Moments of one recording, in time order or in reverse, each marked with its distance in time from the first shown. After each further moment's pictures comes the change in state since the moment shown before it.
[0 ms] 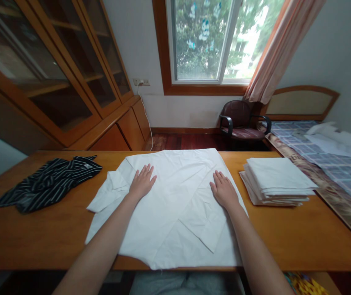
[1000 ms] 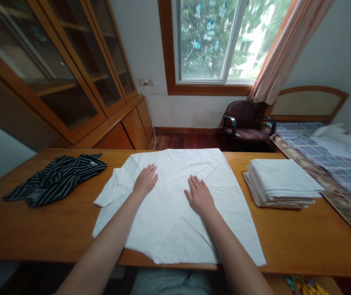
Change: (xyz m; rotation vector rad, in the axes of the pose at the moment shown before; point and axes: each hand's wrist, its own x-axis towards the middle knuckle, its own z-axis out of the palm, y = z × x) left_hand 0.001 -0.002 0.003 -0.066 0.172 0.077; right_hand -0.006 -0.119 -0.003 0.169 0.032 -0.223
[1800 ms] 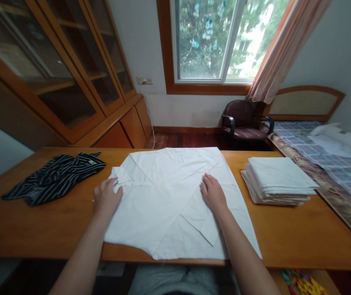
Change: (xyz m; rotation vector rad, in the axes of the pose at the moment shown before) left_hand -0.096 -0.059 -0.073 -0.008 0.224 -0.453; right_hand -0.016 0.058 -0.009 0.170 0.246 0.114
